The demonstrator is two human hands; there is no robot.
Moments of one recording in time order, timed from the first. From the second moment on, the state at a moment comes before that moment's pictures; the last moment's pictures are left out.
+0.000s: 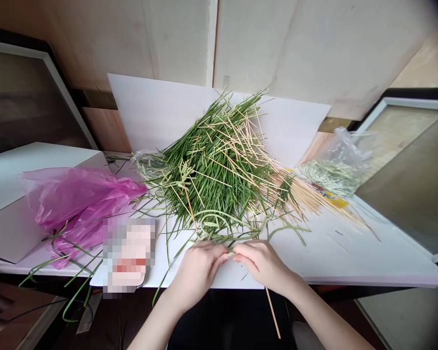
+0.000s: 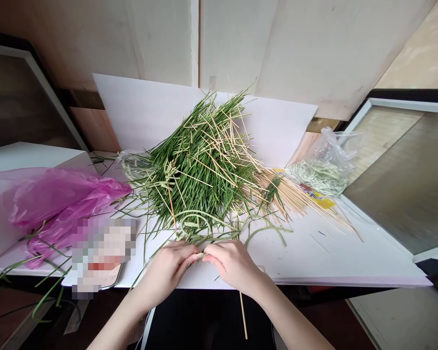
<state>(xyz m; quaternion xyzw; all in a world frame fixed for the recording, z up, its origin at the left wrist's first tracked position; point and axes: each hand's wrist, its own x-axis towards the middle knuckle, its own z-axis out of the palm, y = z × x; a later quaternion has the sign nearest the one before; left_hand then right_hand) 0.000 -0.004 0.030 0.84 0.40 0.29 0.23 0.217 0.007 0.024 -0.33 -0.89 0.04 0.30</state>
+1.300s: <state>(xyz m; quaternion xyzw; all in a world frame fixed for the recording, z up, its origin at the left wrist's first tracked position) 0.014 0.014 0.004 0.72 0.44 0.42 0.35 0.223 0.023 0.036 -0.43 -0.85 0.26 0.17</state>
